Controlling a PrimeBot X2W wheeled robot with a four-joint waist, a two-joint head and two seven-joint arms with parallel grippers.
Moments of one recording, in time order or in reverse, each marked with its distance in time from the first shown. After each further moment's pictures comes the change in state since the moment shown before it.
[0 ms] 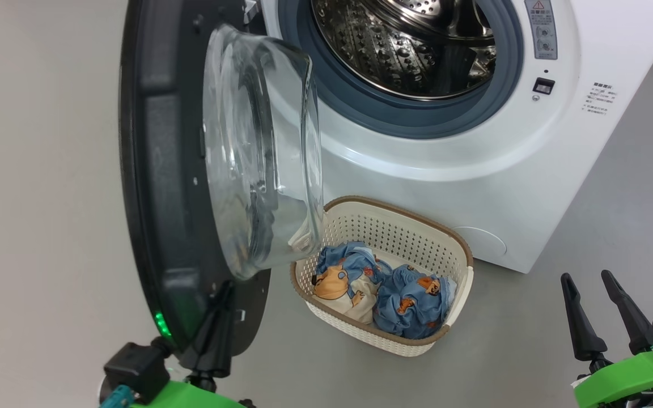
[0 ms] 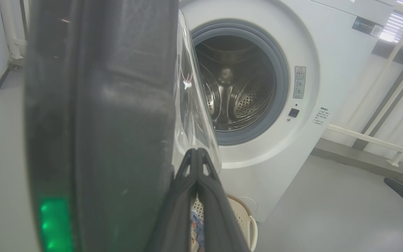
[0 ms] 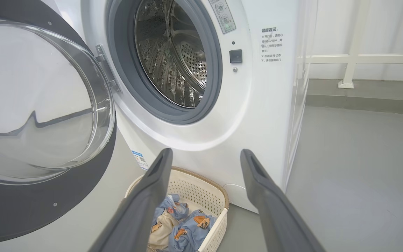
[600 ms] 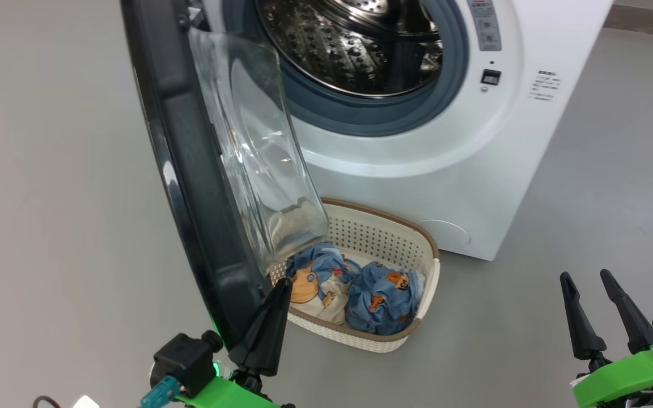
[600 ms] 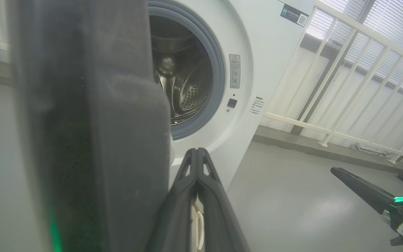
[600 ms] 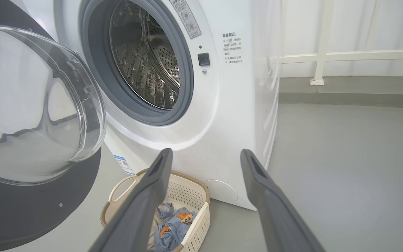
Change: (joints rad) left arm -0.046 -0.058 -0.071 0.056 0.005 -0.086 -0.009; right arm -0.004 0.000 0.005 0.002 0.015 0.000 0.000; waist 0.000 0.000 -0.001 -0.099
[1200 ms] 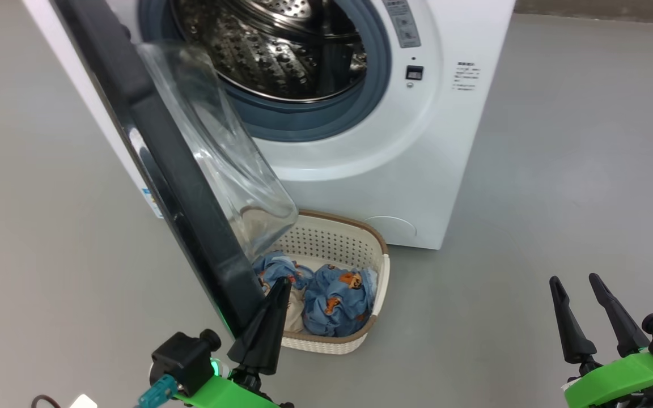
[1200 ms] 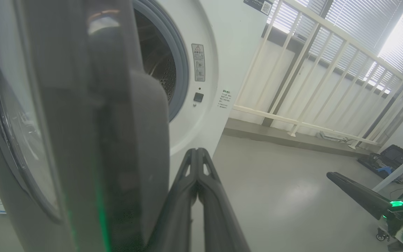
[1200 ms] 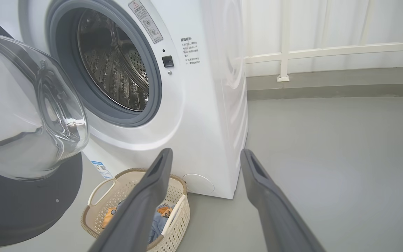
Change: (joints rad) left arm -0.002 -0.003 0.014 0.004 0.001 -0.017 -0.001; right arm -0.001 0.009 0.026 0.005 0.012 0.000 0.000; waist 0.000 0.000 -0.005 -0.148
